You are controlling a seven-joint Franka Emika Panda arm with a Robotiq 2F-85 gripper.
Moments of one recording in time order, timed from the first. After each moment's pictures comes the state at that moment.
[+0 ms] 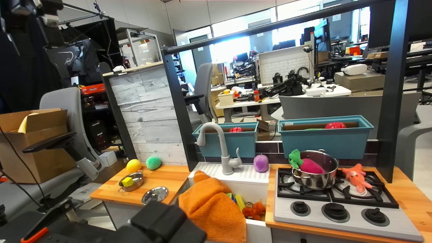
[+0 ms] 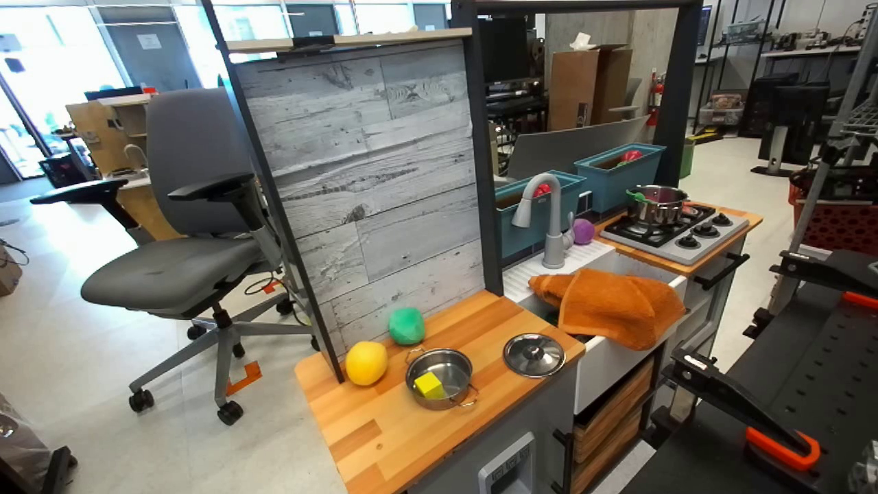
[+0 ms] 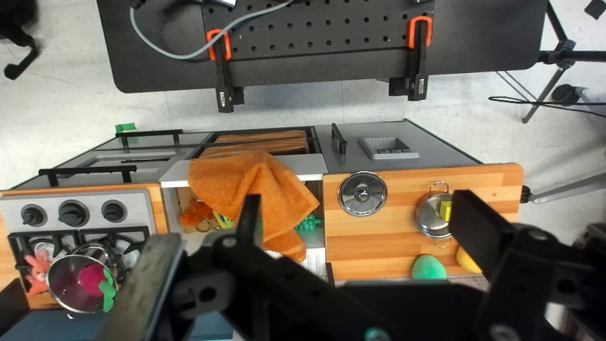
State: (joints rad) arm 0.03 -0.60 -0.02 -2.52 -0.03 1.91 0.03
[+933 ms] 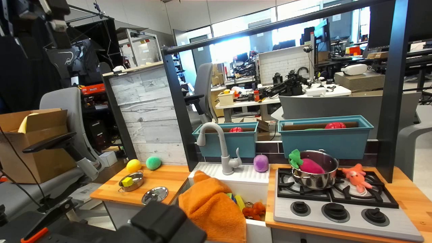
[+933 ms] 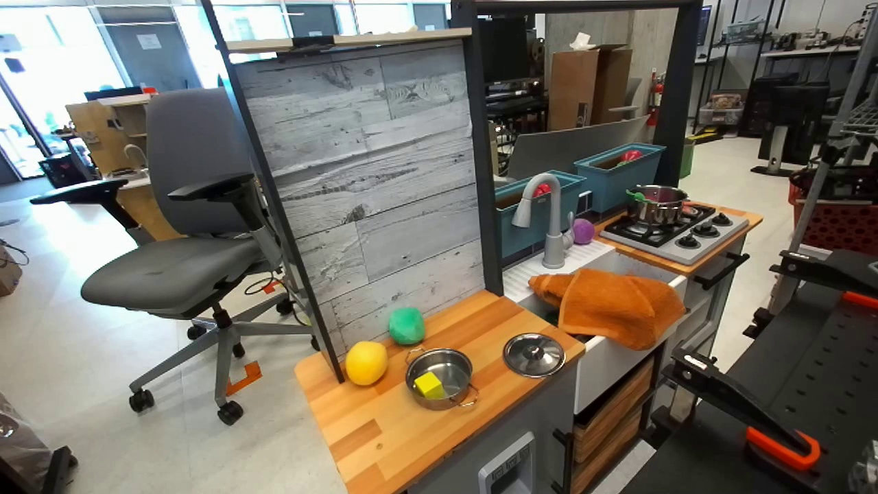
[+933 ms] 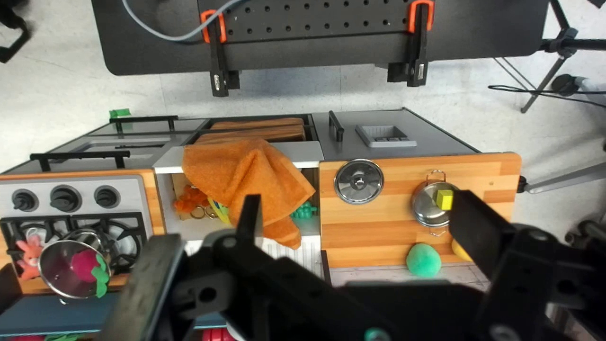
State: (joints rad) arm 0.03 -0.58 -0.02 -2.54 -0.03 1.98 0.02
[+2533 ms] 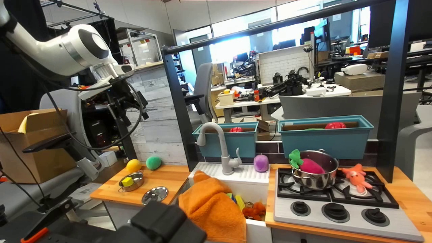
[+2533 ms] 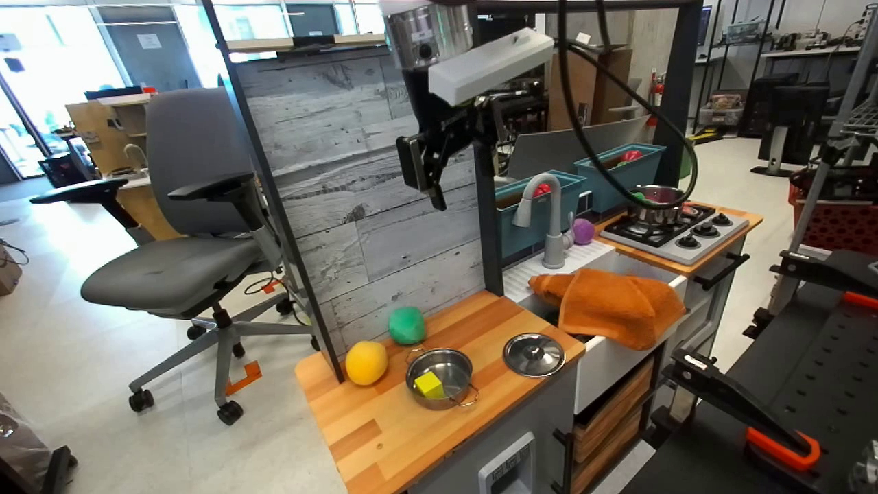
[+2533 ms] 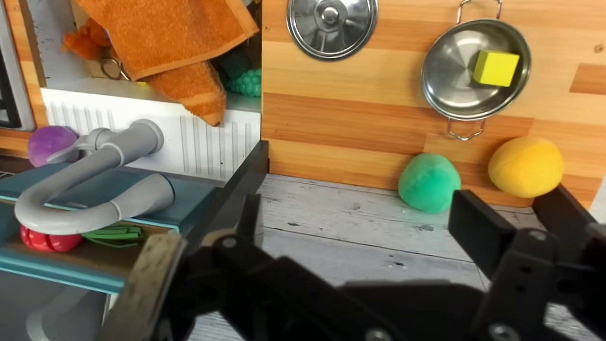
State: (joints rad) arm 0.28 0.57 0.02 -1.76 -0.36 2.33 0.44
